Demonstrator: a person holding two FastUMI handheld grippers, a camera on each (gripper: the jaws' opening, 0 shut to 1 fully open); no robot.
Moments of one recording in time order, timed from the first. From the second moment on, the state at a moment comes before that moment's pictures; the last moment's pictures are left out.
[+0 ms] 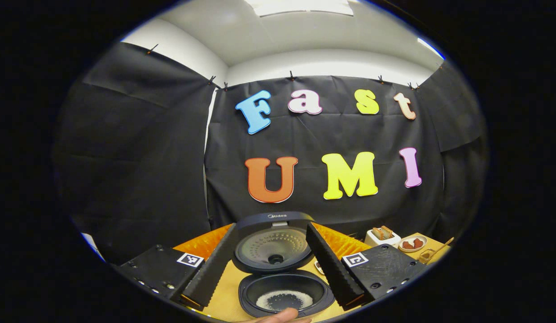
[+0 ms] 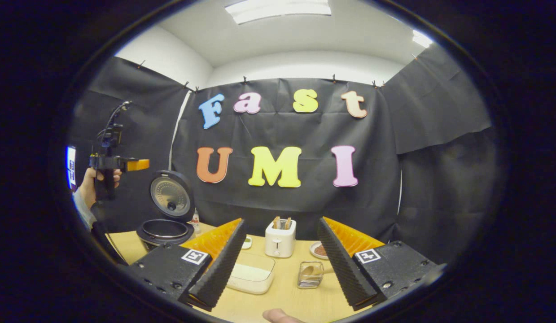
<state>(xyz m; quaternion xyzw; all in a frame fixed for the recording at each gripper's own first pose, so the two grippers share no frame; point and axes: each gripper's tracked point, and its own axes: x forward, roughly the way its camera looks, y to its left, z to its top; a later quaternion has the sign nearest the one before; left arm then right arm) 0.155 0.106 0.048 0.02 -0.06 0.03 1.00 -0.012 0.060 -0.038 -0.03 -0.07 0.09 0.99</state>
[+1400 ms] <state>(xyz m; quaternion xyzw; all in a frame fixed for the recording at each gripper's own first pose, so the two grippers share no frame) 0.288 0.111 -0.007 -0.03 0.09 0.06 0.99 -0.026 0.040 -0.080 0.04 -0.04 0.10 0.99</state>
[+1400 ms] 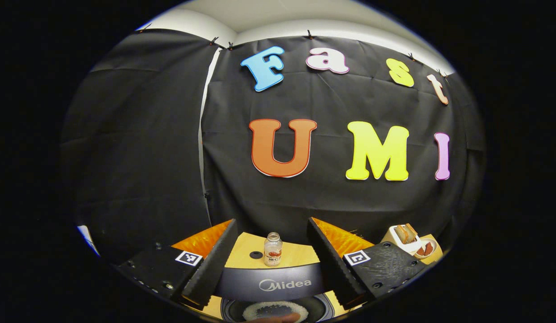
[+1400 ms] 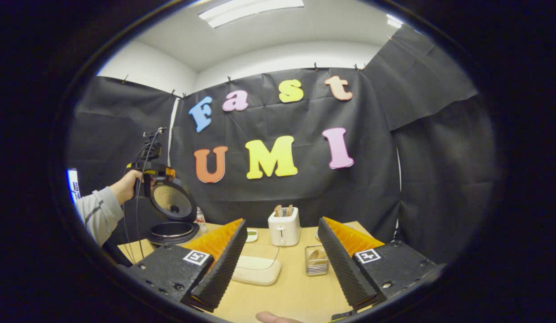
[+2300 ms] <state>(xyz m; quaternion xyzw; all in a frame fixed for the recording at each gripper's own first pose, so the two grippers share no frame) 0.177 0.071 -0.122 -0.03 0.18 0.03 0.98 -0.060 0.059 -0.103 0.06 -0.03 0.11 0.99</state>
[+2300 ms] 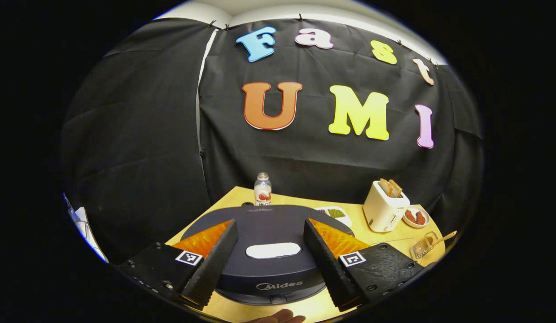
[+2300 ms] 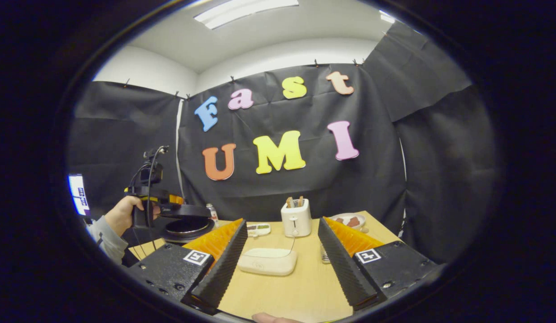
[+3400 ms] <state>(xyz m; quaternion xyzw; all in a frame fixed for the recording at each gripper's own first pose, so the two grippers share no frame) 0.133 0.064 -0.181 -0.01 0.20 0.07 0.98 -0.076 0.057 -0.089 0.08 -0.07 0.10 0.99</state>
